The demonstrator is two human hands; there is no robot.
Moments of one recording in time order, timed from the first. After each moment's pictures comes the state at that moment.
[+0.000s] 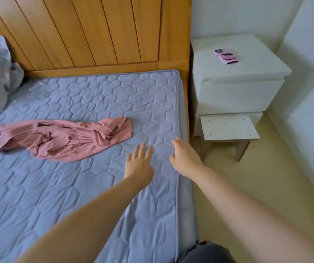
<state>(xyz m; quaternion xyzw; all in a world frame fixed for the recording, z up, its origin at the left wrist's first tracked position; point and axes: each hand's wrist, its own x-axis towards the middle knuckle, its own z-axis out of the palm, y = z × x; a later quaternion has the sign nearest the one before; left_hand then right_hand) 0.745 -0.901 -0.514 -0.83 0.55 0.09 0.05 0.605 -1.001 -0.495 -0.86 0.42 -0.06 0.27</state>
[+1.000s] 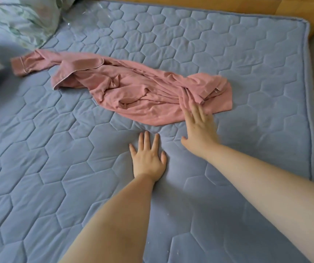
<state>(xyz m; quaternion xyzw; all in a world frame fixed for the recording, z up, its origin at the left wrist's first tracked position) 0.989 -0.753 -0.680 -0.92 0.38 0.06 -0.05 0.901 -0.911 -0.599 -0.96 0.28 0.01 0.05</state>
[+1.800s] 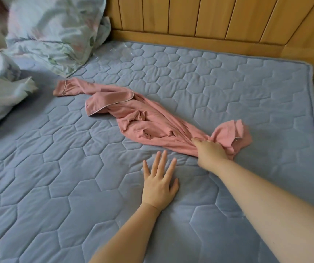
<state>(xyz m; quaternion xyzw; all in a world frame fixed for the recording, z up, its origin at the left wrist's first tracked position) 0.982 -0.741 -0.671 -0.82 0.51 -0.15 -0.23 0.924 -0.937 -0.614 -0.96 0.27 0.05 0.04</state>
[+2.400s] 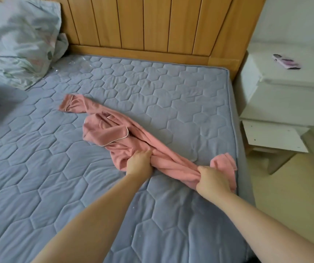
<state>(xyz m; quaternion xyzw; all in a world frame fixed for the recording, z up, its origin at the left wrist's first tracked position) 0.911 -0.775 -0.589 -0.87 0.49 0.06 -0.08 0.696 -0.870 -0.572 -0.89 0.45 0.02 0.13</state>
